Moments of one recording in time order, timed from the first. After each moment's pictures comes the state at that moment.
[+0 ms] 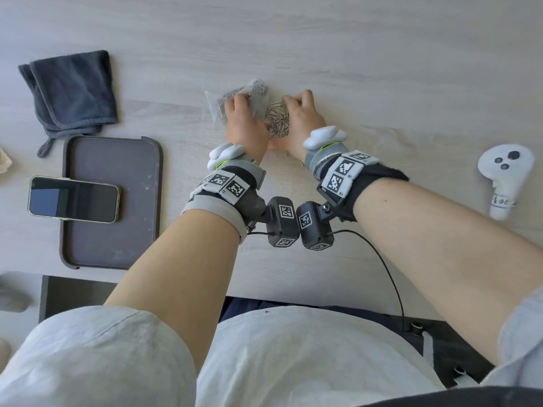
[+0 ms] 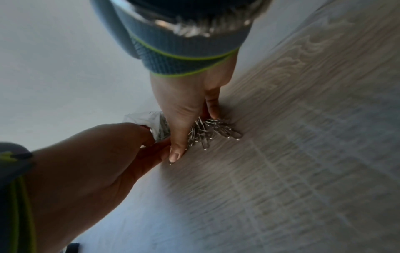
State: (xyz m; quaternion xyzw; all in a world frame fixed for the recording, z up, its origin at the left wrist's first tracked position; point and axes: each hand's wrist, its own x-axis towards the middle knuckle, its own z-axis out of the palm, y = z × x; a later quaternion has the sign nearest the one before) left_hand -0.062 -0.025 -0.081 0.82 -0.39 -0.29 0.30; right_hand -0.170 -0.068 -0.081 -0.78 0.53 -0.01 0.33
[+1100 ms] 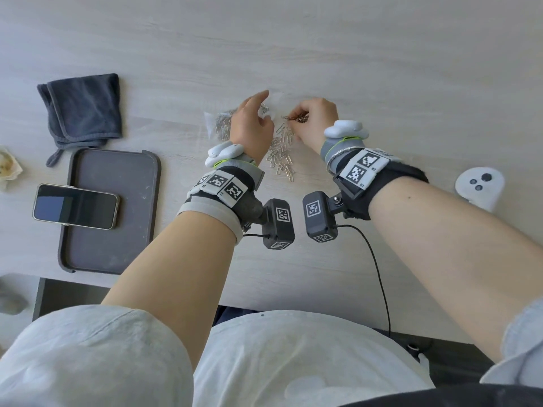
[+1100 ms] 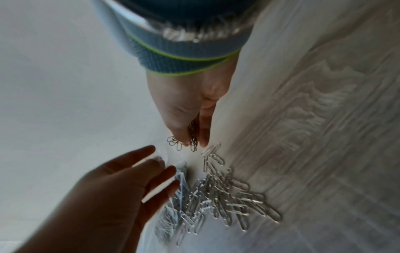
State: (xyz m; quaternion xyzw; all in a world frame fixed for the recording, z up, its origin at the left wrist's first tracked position) left_hand -0.077 -0.048 -0.045 0.79 -0.44 -0.29 0.31; right_hand -0.197 -0.111 -0.053 -0.70 0.57 -0.12 0.41
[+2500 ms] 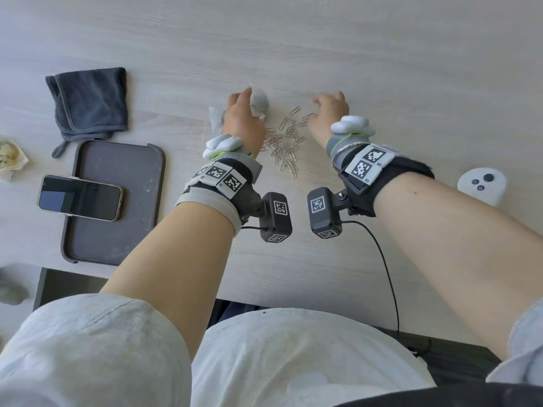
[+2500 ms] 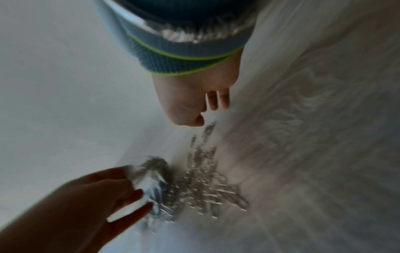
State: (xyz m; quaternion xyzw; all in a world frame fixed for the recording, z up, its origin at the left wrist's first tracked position) left_hand -0.062 -0.043 -0.038 0.83 -0.41 -0.28 0.25; right_hand -0.205 -0.115 -0.051 -0.71 0.62 -0.04 0.33
